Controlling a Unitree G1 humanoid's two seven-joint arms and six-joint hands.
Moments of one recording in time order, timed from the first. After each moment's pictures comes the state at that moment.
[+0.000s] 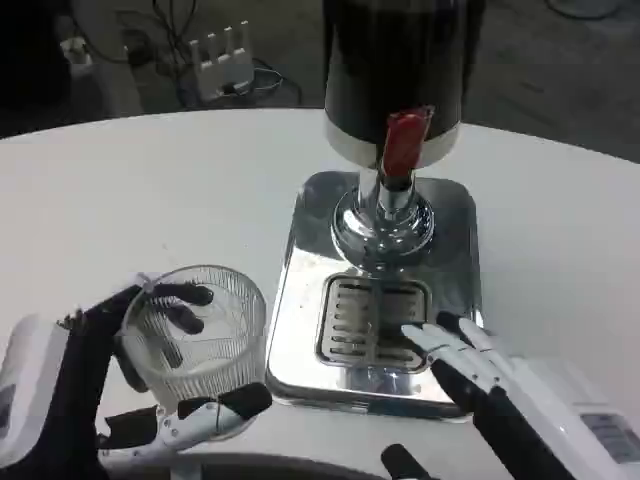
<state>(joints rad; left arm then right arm) 0.15 0.26 0.14 -0.24 0.44 -0.45 0.19 0.35 -0.29 0.12 -0.83 -0.72 -0.04 0.29</state>
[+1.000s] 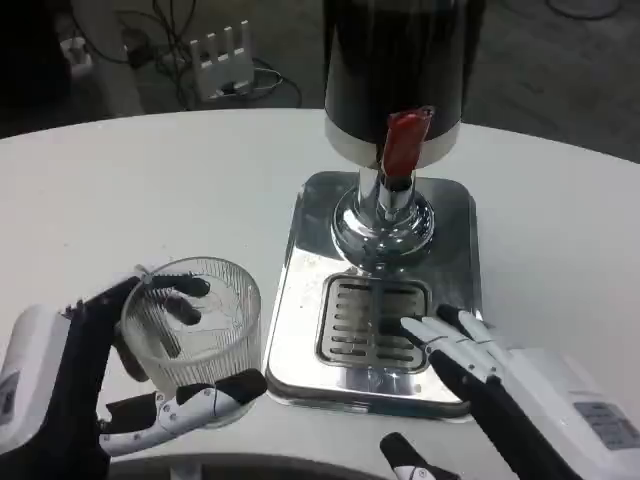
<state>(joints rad) 0.08 0.27 0.15 -0.16 0.44 -0.46 0.19 0.30 -0.28 0.13 -0.82 -0.75 0.00 0.30</state>
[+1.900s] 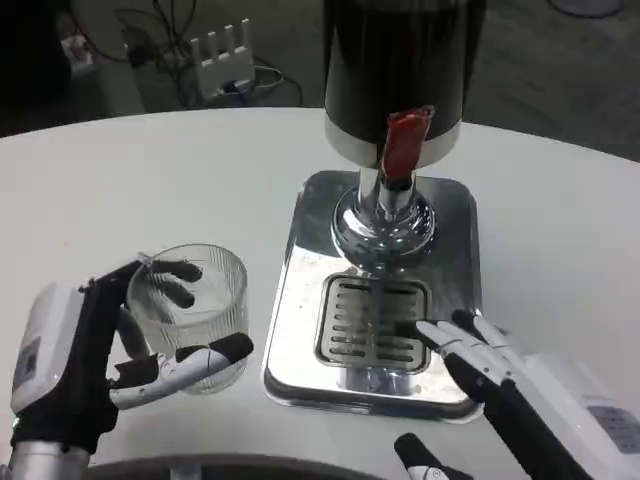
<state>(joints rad) -0.19 0.33 0.12 0.27 0.44 -0.52 0.26 0.32 -0.28 0.11 -0.82 -0.74 0.01 0.30</state>
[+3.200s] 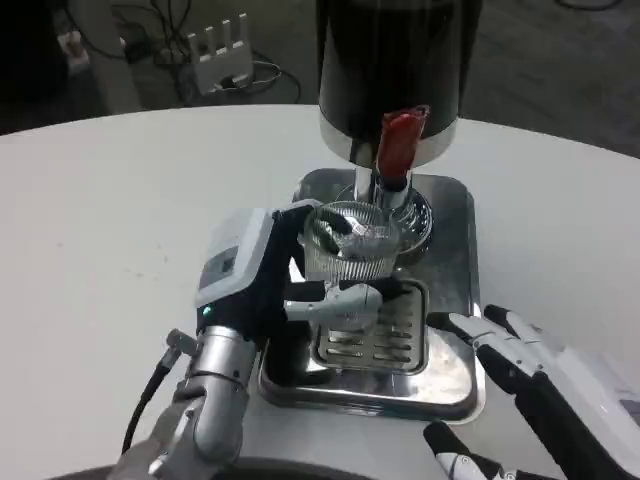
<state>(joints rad) -0.83 0.21 -0.23 1.04 0.60 -0.52 0.52 0.33 -0.29 0.04 -0.82 -0.69 0.02 0.30</state>
